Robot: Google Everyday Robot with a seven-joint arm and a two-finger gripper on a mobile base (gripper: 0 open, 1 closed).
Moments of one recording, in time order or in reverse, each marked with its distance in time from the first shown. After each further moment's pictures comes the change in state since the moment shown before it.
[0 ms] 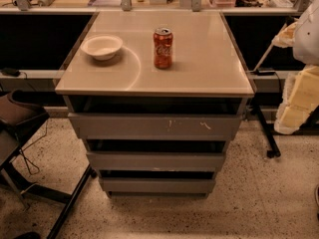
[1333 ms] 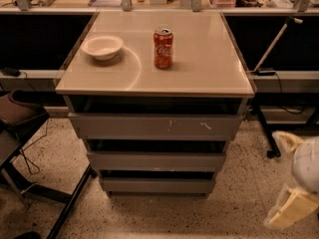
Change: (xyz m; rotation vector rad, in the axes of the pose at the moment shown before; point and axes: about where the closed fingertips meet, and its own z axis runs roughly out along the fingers) arm 0.074 0.114 0.135 -0.012 -0.183 0.107
